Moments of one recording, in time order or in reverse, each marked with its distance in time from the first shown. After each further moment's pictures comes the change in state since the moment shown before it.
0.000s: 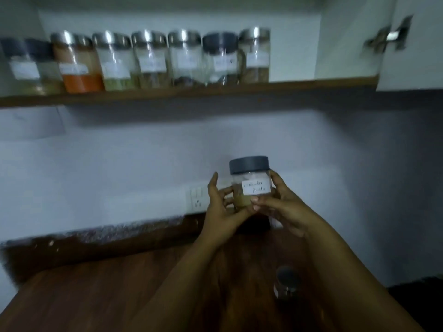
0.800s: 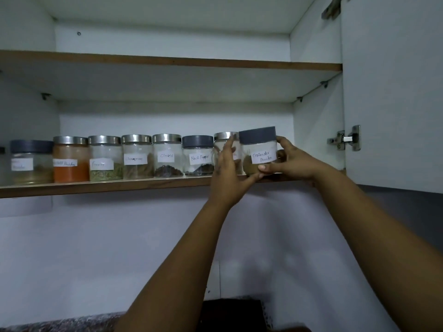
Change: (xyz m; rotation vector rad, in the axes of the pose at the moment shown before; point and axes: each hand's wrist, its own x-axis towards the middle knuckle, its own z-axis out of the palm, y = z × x) left_hand 0.207 0.175 0.070 0.516 0.271 0.651; right_hand 0.112 -0.263 -0.115 -0.755 0.115 -0.371
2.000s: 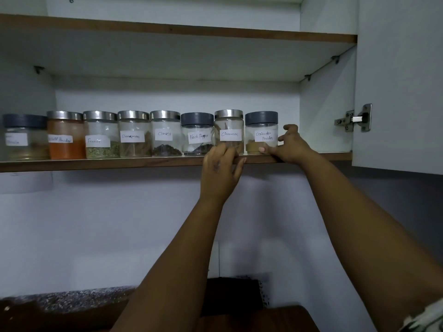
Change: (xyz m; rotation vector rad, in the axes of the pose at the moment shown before) left_hand -0.020 -0.038 0.010 0.491 0.189 0.221; right_hand 0.035 0.029 0.018 -0.259 0.236 0.137
